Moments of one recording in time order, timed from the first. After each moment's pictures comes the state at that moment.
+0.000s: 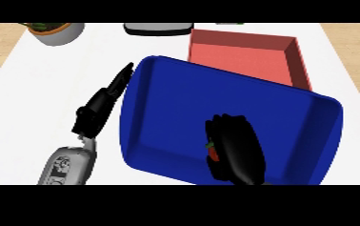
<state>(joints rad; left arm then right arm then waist) -0.22 0.08 -0.07 -1.51 -0.15 -0.17 0.08 -0.12 -0.07 0.58 -1.79 1.36 0.16 0.44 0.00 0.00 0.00</state>
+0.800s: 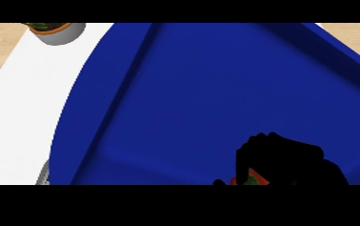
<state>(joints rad) -0.19 0.08 -0.07 -1.56 -0.15 -0.19 0.11 -0.21 -0.01 0.60 -2.38 1.28 0.49 0.70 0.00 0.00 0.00</state>
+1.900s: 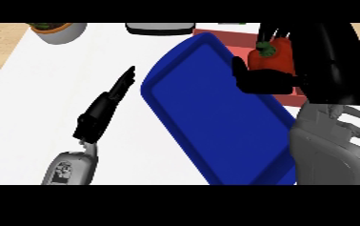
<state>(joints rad) -0.19 0.06 -0.08 -1.54 -0.17 -0.19 0.07 -0.70 -0.04 0.03 -1.89 1.04 0.39 0.62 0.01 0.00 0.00</state>
